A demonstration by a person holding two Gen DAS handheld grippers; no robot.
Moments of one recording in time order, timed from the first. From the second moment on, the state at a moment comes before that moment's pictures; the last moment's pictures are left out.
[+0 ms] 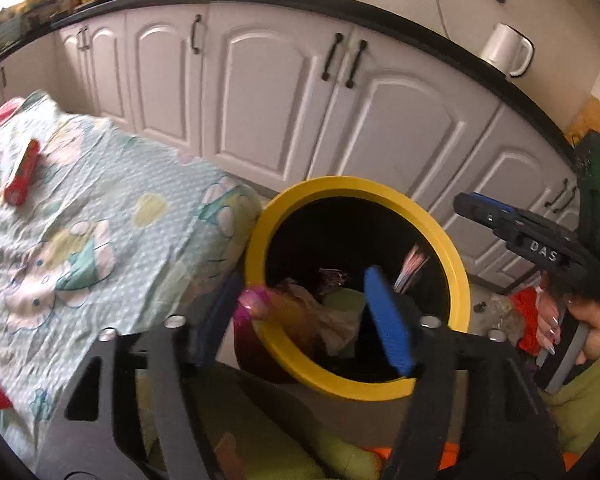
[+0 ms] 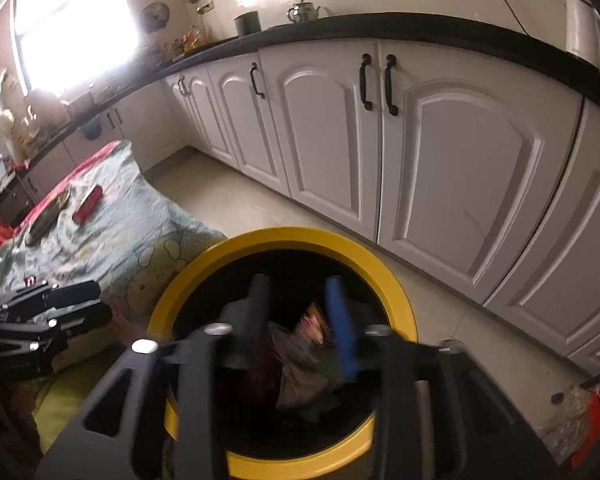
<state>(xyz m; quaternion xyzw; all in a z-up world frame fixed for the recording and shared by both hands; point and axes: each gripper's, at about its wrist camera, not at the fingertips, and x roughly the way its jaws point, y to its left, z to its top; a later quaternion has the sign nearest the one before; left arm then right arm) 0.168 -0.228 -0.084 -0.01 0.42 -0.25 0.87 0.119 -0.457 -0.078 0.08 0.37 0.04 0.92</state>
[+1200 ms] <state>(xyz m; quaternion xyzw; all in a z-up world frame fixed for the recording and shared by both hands) 0.139 0.016 -0.078 -0.14 0.38 0.04 0.91 0.237 -0.179 -0.011 -0.01 0.35 0.27 0.90</state>
